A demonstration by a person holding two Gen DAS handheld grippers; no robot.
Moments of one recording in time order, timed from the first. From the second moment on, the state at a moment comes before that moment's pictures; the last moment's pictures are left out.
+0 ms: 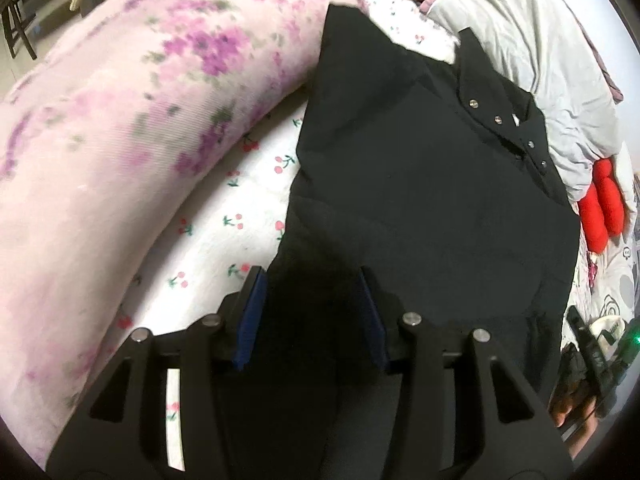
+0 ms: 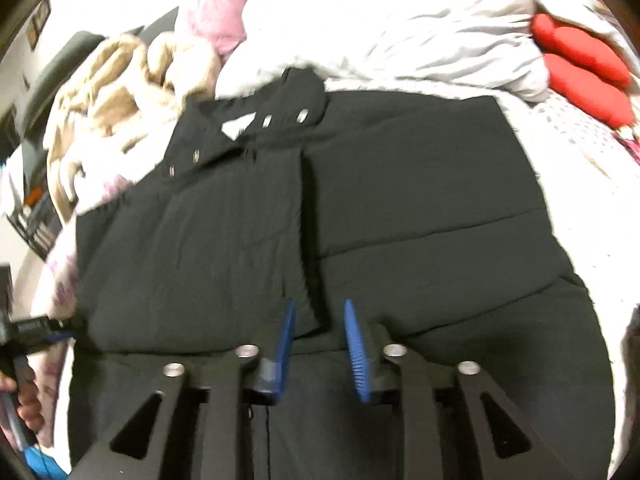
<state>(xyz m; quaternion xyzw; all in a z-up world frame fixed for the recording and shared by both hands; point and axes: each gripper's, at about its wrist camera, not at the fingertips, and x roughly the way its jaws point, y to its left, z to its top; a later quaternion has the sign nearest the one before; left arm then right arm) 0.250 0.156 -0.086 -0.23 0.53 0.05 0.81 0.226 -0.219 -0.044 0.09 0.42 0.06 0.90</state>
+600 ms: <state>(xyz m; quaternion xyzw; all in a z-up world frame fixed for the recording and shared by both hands) 0.112 0.125 0.063 -0.16 0.31 0.02 0.94 0.070 -0.223 0.074 0.03 0.22 0.05 0.97</state>
